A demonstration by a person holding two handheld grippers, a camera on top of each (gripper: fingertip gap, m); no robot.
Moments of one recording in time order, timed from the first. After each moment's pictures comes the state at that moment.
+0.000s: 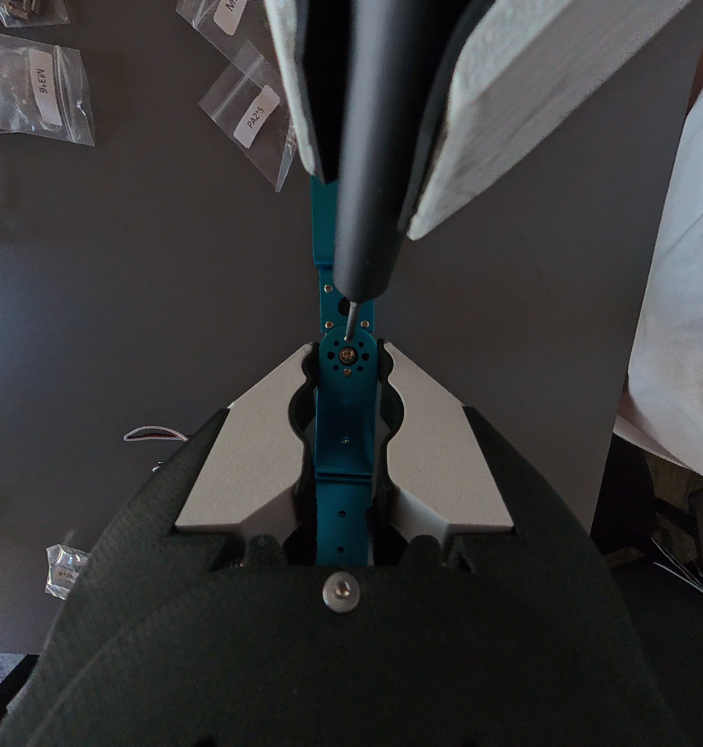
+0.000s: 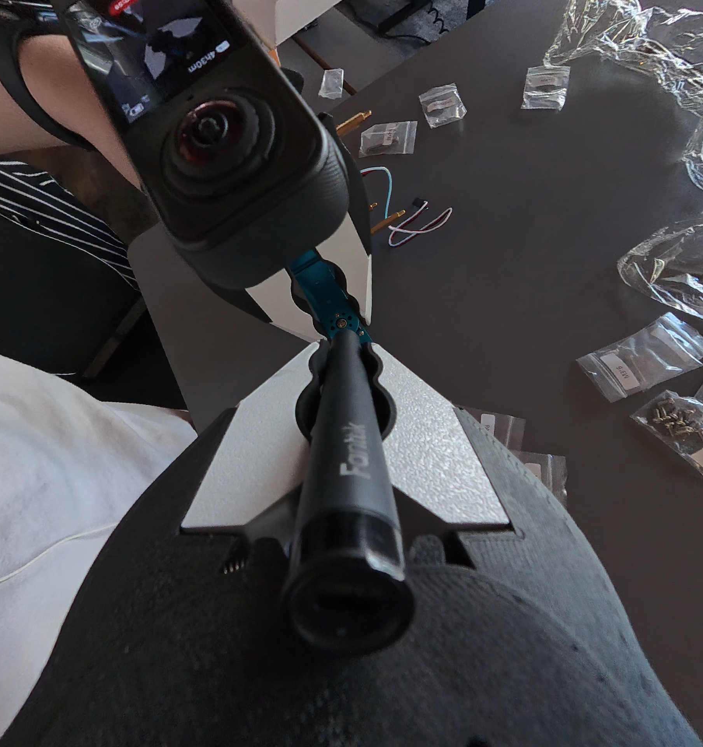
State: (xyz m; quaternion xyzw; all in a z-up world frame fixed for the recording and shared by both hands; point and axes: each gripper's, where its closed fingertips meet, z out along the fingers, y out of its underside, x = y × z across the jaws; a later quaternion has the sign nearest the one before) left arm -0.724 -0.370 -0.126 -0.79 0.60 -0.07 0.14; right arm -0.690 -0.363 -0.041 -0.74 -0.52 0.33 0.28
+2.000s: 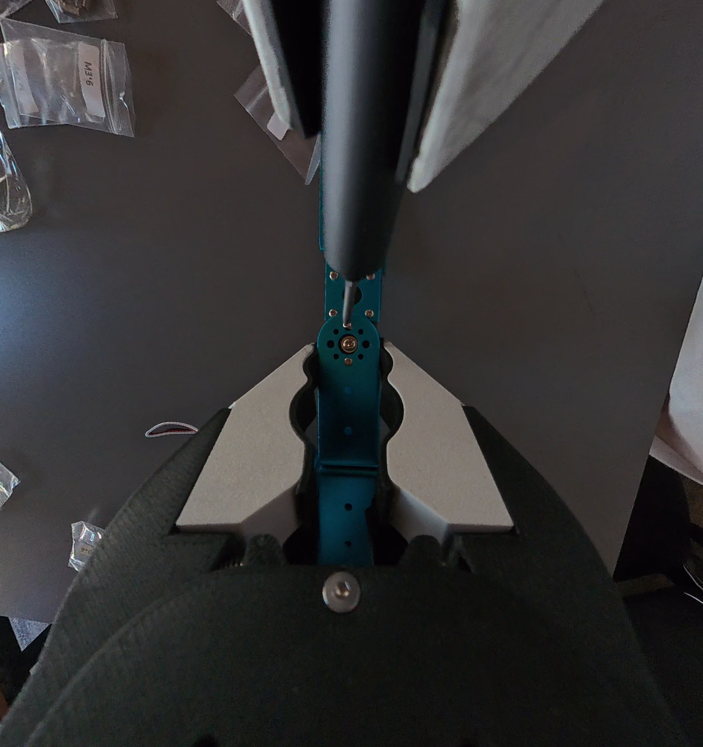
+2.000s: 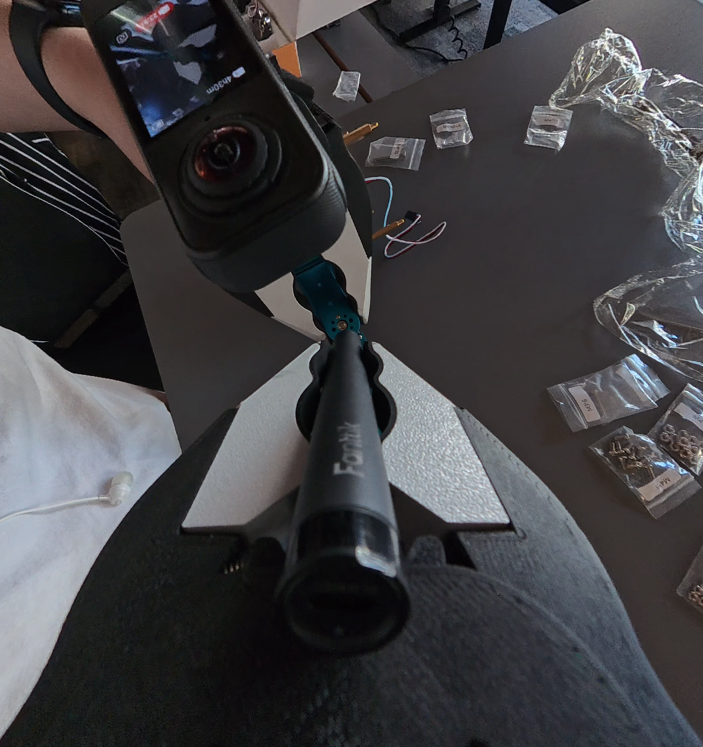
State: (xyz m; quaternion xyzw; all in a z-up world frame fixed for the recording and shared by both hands) left arm -0.730 -0.360 -0.129 -0.79 0.59 -0.04 0.16; right arm -0.691 -0.355 -0.036 -0.70 -0.57 0.32 0.29
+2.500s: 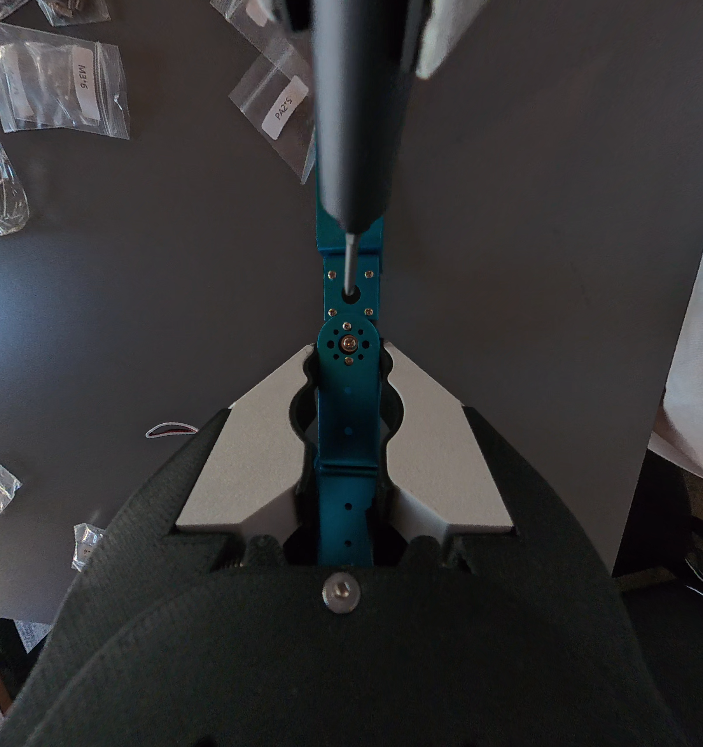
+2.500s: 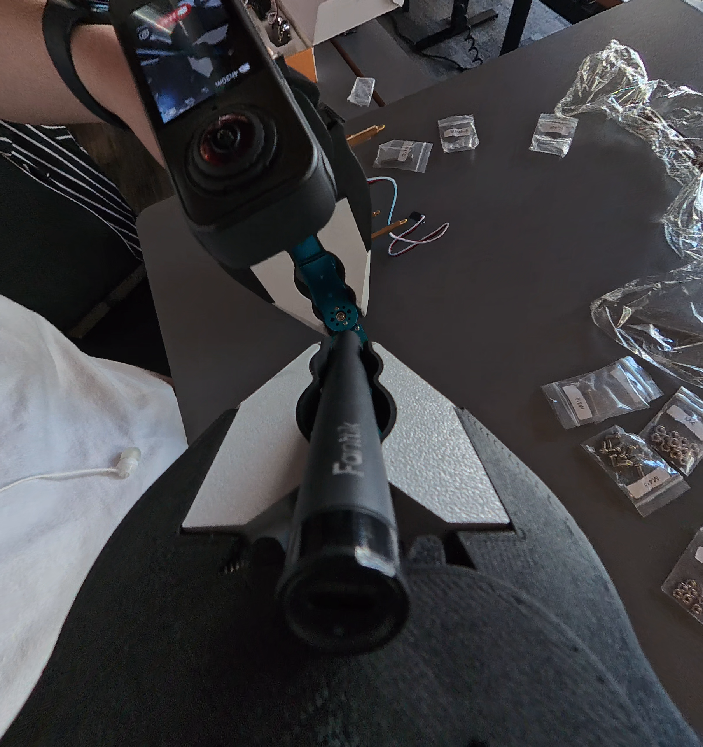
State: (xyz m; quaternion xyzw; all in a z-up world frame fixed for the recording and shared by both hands) left arm -0.730 -0.362 -0.128 -0.79 0.59 -0.04 0.16; right arm -0.679 -0.354 -0.030 -0.69 -0.58 0.33 0.29
